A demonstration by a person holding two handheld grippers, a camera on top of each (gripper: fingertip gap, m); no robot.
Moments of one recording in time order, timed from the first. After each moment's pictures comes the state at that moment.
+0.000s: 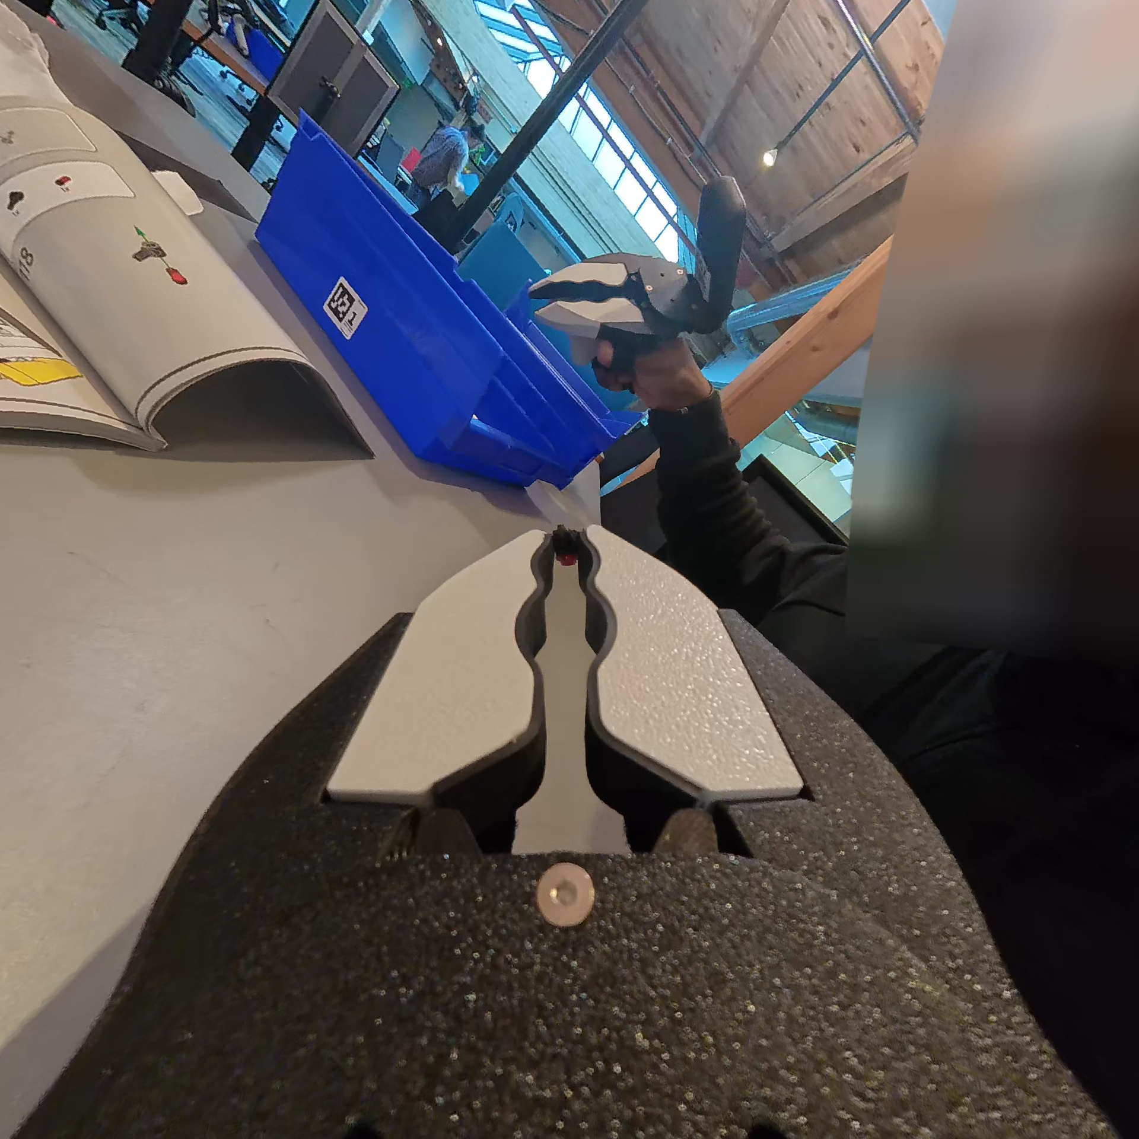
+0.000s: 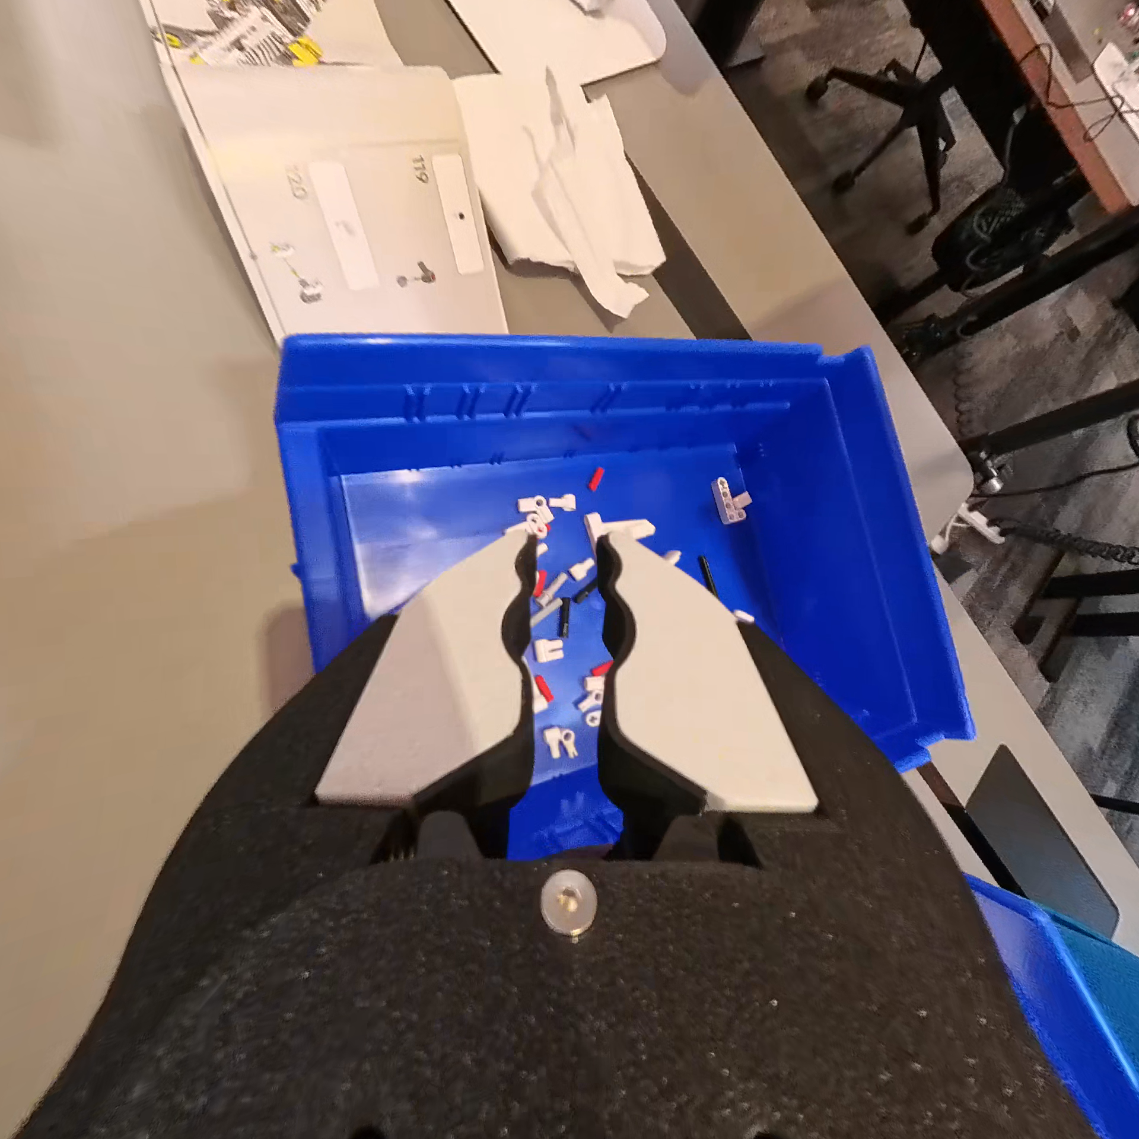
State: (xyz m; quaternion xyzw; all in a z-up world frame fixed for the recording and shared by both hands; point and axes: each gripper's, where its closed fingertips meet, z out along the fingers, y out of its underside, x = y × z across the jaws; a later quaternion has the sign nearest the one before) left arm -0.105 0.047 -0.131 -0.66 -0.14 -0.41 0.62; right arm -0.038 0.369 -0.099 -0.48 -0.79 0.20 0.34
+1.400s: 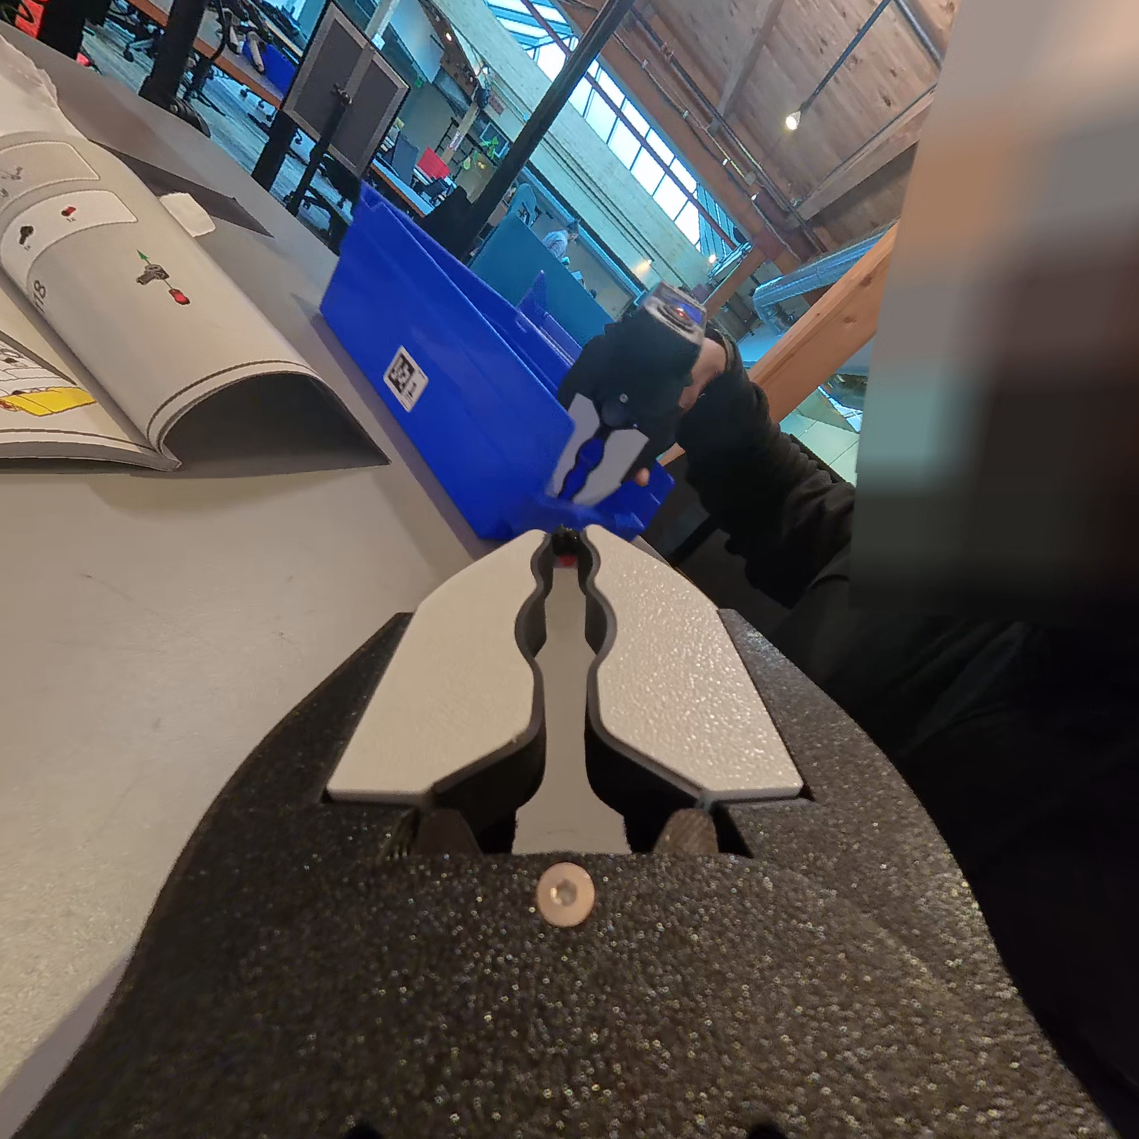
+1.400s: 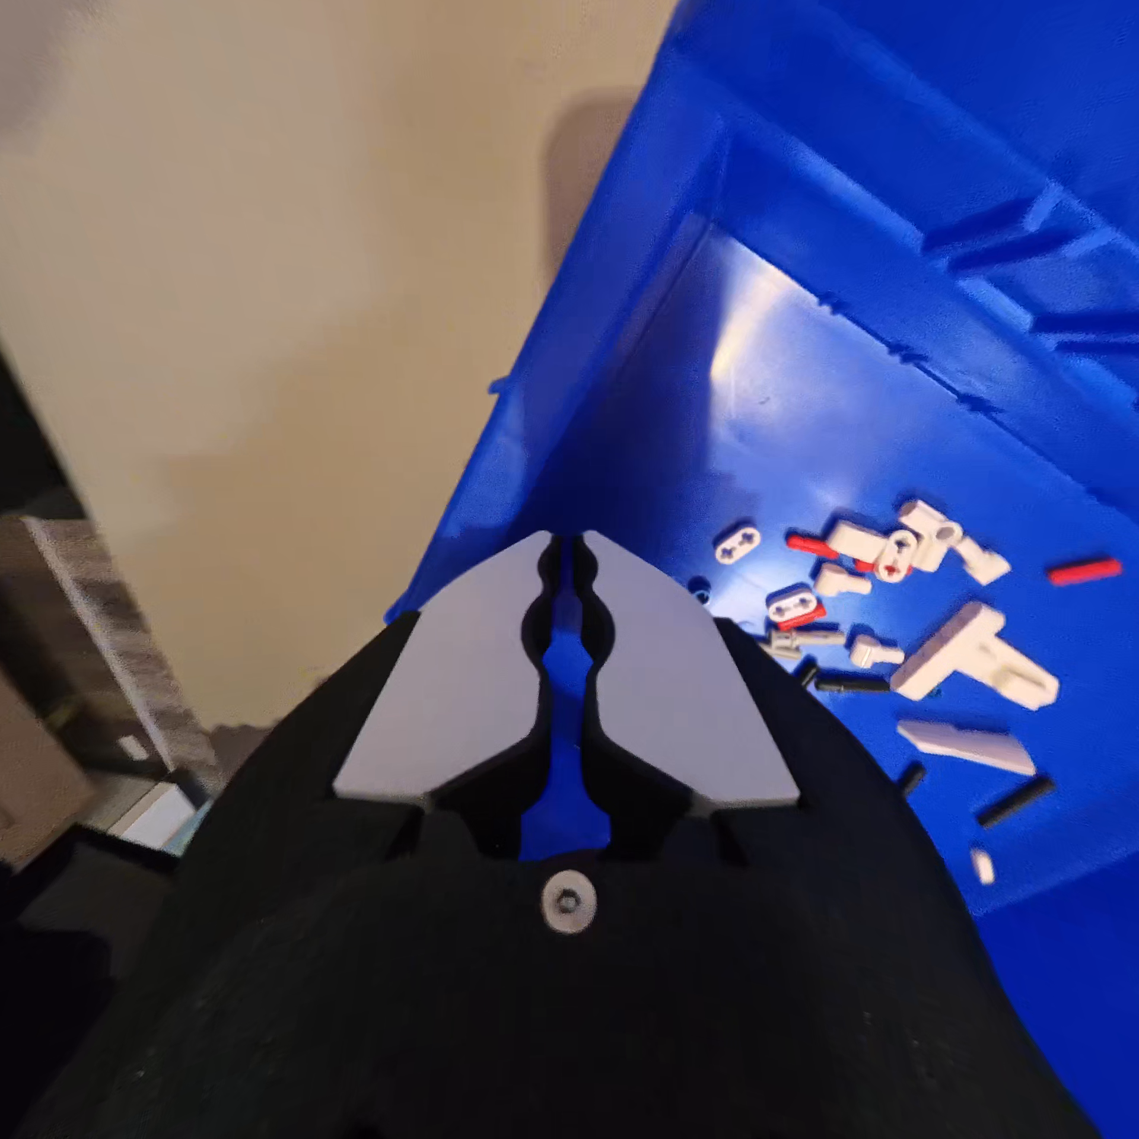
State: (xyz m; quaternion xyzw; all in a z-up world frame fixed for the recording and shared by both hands) left arm -0.103 0.052 -0.133 -0.67 -0.13 -0.38 0.62; right arm 0.037 0.247 -0.212 -0.28 -0.95 0.08 -0.08
